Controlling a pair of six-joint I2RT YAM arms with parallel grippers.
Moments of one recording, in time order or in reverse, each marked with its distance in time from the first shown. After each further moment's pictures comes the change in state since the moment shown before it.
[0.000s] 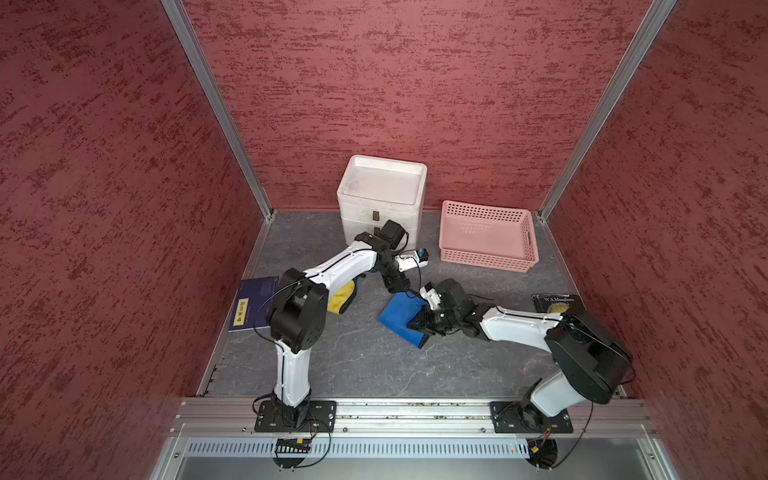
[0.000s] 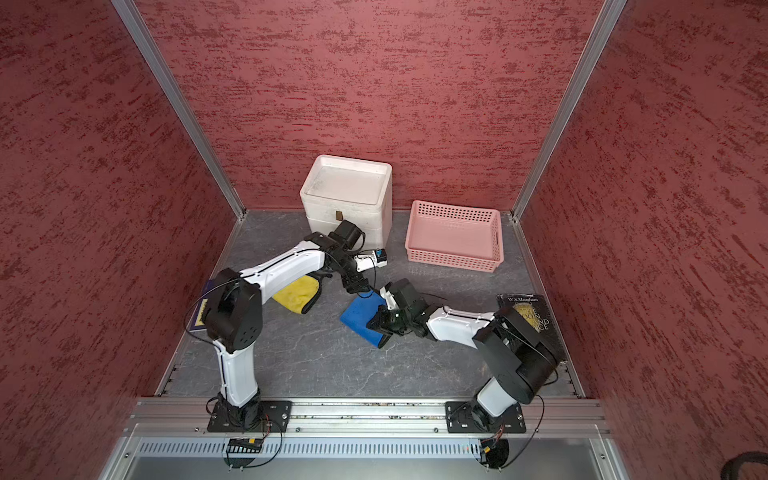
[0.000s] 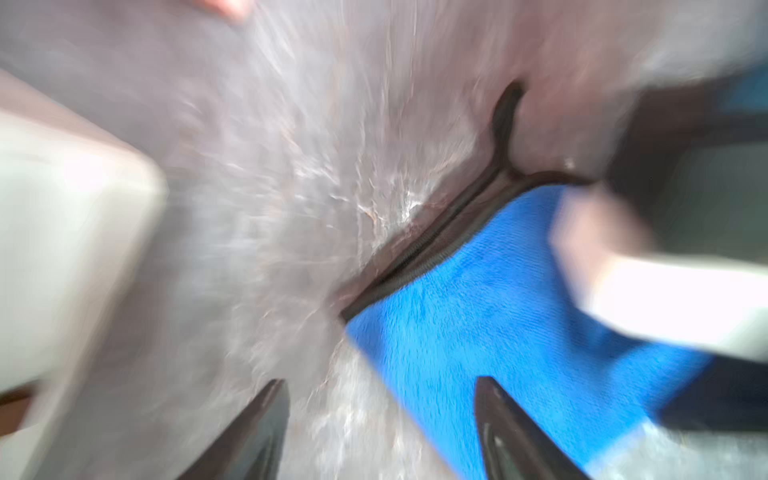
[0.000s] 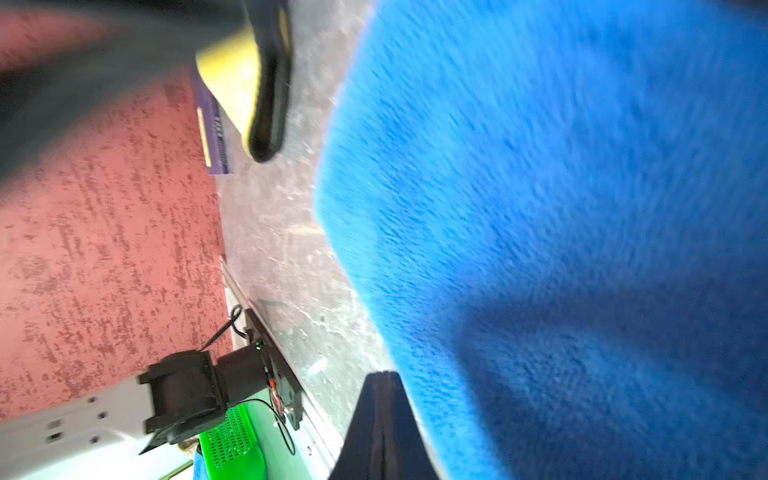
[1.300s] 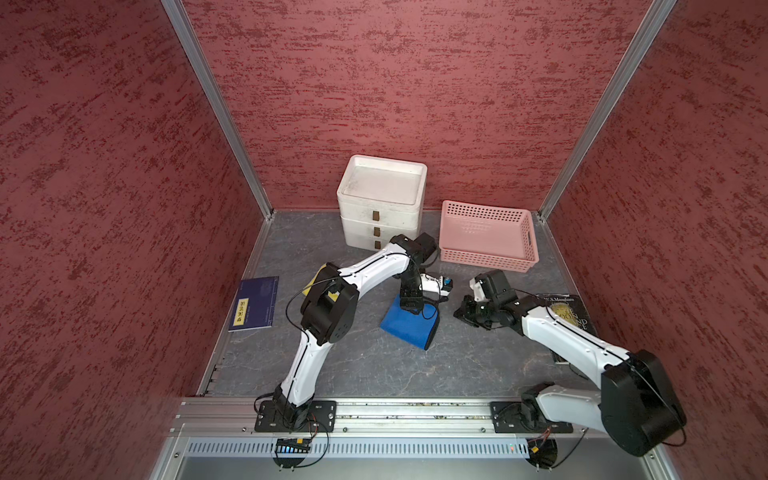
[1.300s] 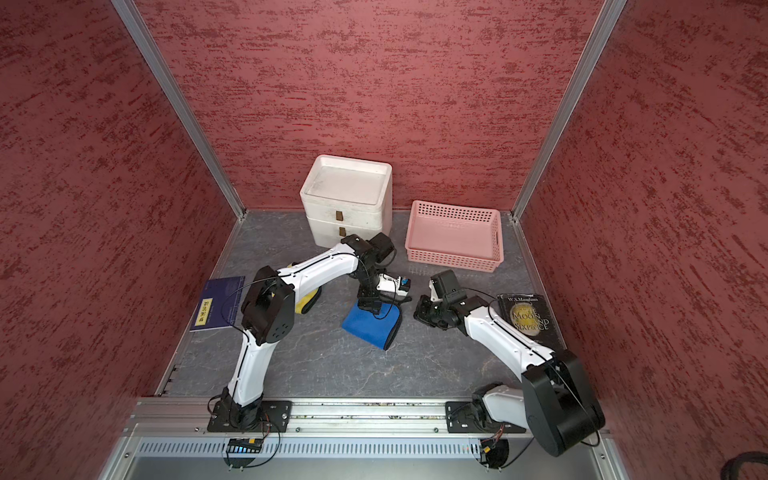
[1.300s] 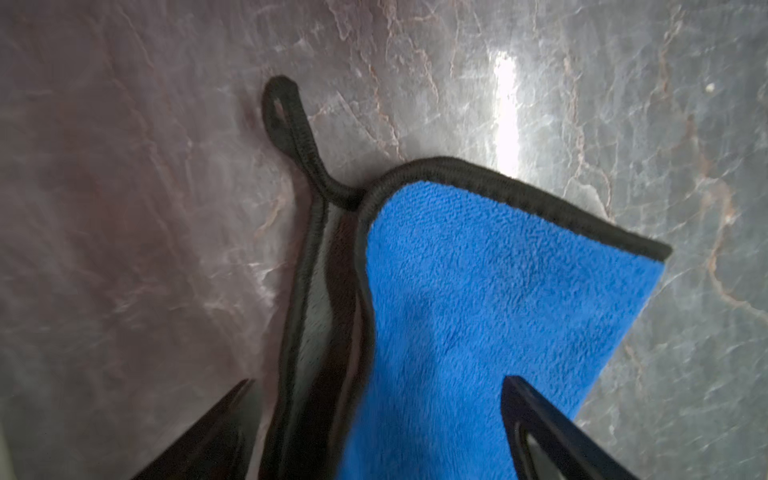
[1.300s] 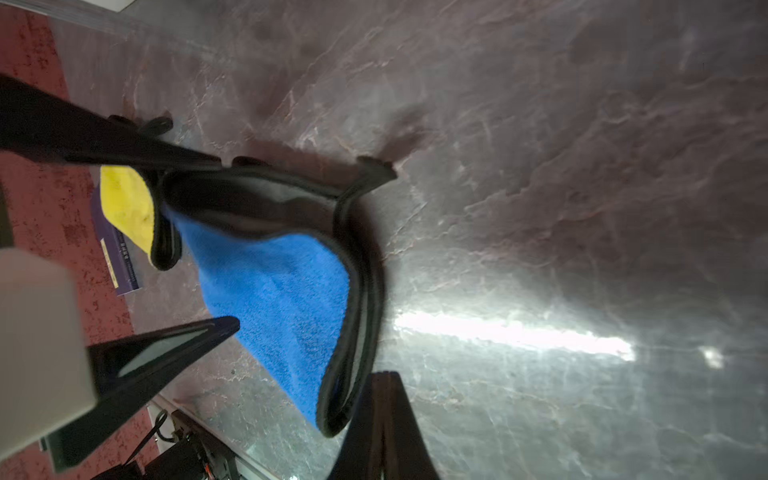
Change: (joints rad) left arm -0.184 0.285 0.322 -0.341 -0.079 0.311; right arm -0.272 -0.369 0.028 -0.552 0.185 -0.177
